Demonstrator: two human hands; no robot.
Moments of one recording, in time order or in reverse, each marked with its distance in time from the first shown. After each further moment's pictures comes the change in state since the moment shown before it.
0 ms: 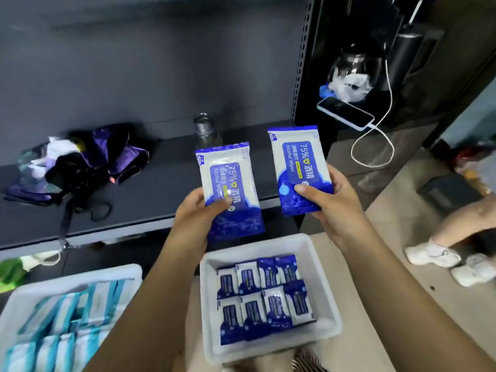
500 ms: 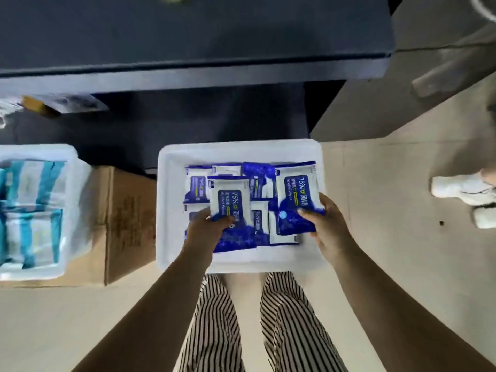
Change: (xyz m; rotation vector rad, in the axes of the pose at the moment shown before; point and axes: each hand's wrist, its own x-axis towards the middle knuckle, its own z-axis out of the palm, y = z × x) left_hand 0.024 -0.309 0.025 0.248 0.295 -0.618; right_hand 0.044 0.308 -0.166 -0.213 0.100 0.691
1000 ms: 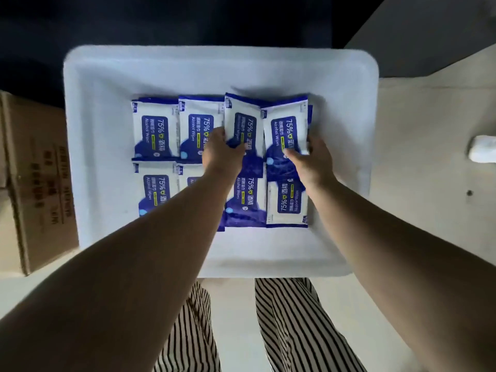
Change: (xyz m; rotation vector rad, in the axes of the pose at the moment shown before) left_hand 0.195 -0.070 0.098 0.349 0.093 0.138; right_hand 0.164 0.075 0.034 -0.440 0.117 -0.128
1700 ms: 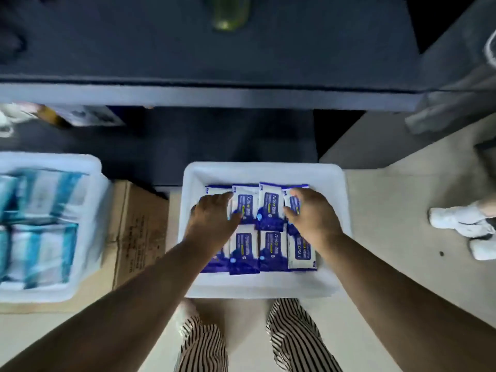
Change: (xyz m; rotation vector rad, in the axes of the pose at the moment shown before) left_hand -0.123 0.048 -0.199 0.698 -0.014 0.538; right_hand -0.161 -0.142 -0.010 -0.913 -0.026 -0.490
